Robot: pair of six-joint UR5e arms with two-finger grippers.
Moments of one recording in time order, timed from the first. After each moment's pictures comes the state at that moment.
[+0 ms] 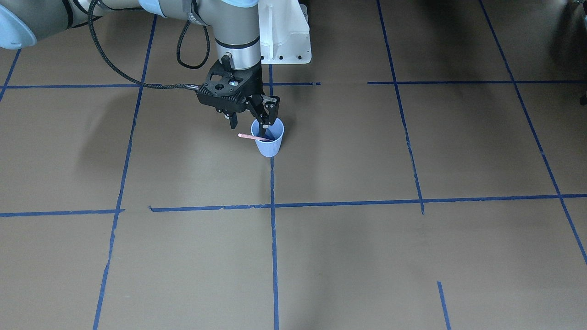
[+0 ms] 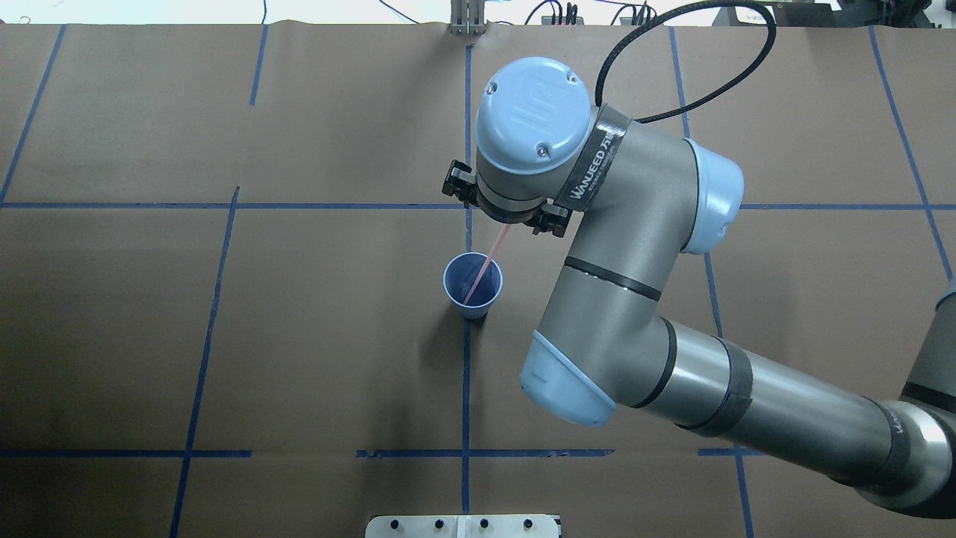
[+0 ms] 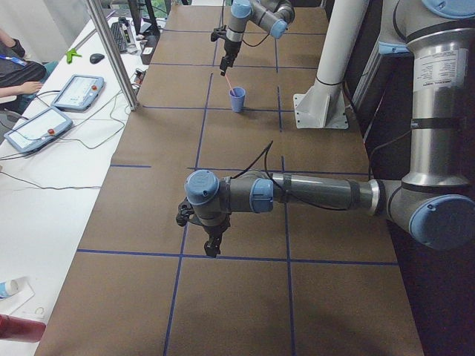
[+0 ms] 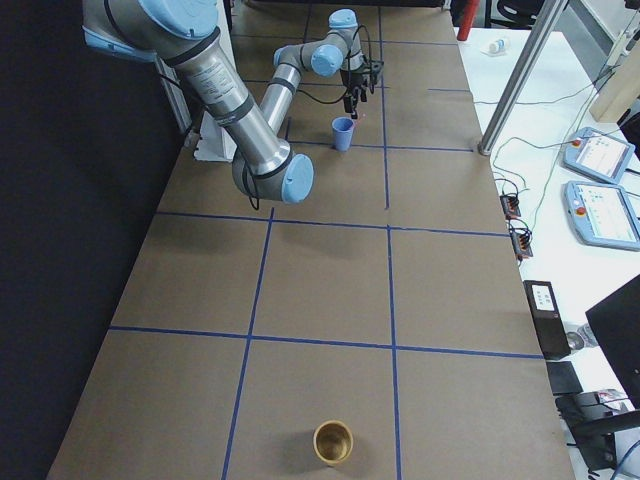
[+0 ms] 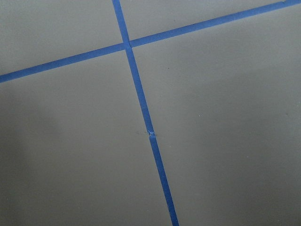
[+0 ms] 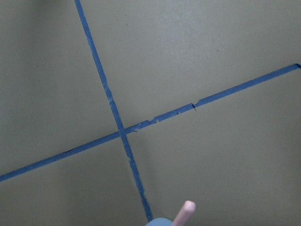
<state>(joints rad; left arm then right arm) -1.50 -1.49 -1.71 -1.47 -2.38 0.24 0.59 -0.75 1.78 -1.80 1.76 1.54</state>
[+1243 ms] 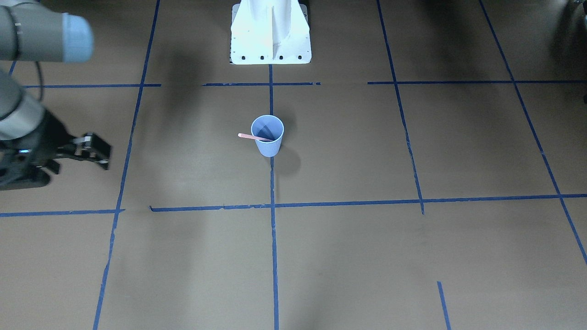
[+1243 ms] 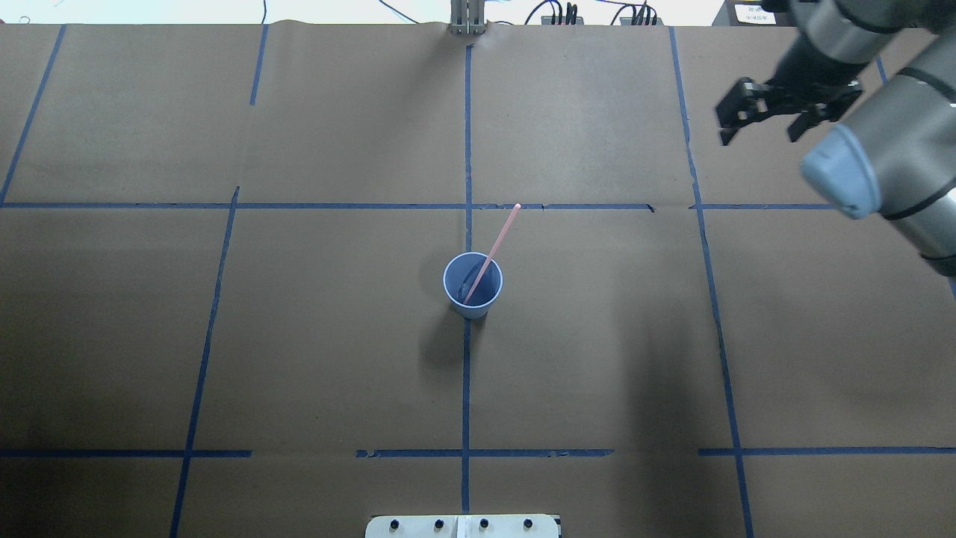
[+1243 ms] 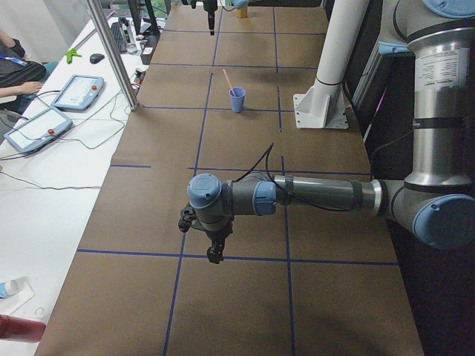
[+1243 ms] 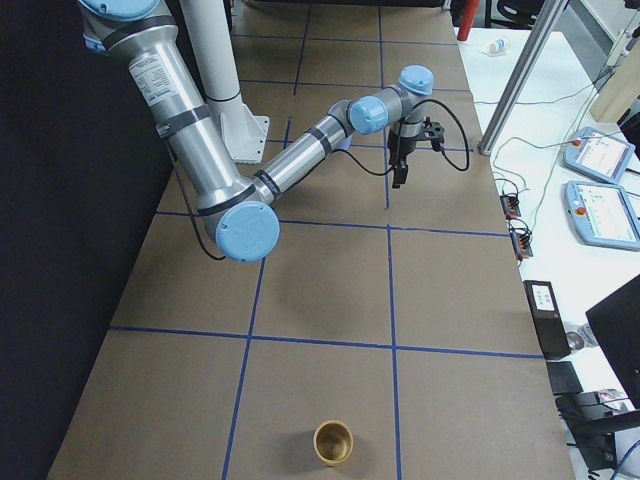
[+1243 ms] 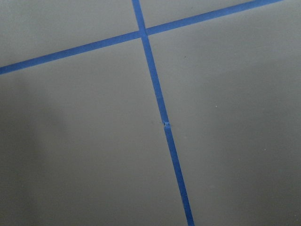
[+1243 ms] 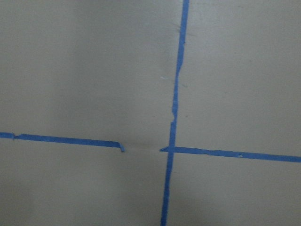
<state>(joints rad) -1.50 -1.48 -1.70 -1.47 -2.33 0.24 1.13 -1.15 1.78 -1.81 2.26 0.49</state>
